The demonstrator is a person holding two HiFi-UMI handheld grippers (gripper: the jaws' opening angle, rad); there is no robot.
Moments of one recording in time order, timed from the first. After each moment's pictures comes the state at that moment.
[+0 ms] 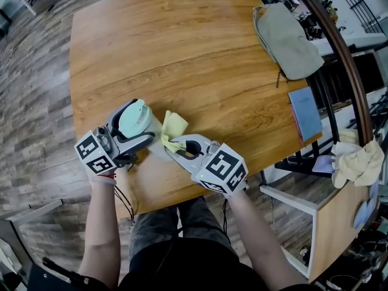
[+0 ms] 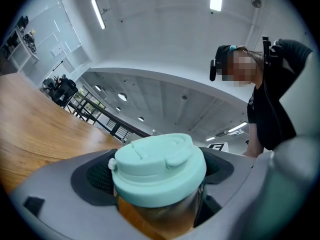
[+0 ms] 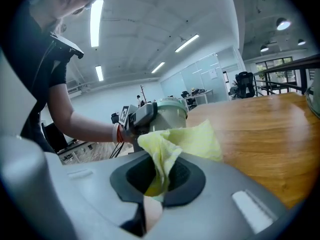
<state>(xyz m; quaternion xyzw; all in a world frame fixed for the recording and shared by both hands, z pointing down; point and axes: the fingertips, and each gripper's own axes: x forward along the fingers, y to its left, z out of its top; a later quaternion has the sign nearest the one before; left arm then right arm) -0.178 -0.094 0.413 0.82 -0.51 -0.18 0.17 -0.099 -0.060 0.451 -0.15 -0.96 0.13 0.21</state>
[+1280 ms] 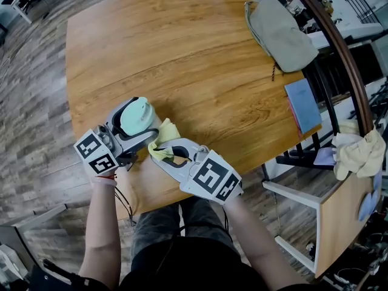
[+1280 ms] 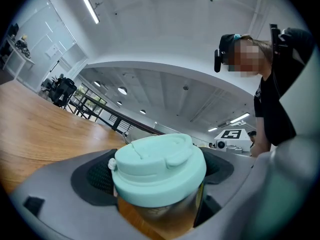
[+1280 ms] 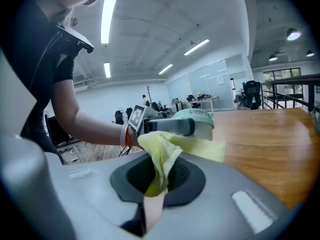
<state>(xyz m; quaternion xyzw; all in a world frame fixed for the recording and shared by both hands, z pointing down) -0.164 -0.108 0.410 0.82 -0.52 -0.13 0.19 -0.107 -0.028 0.414 -0.17 -0.96 0.10 0.18</state>
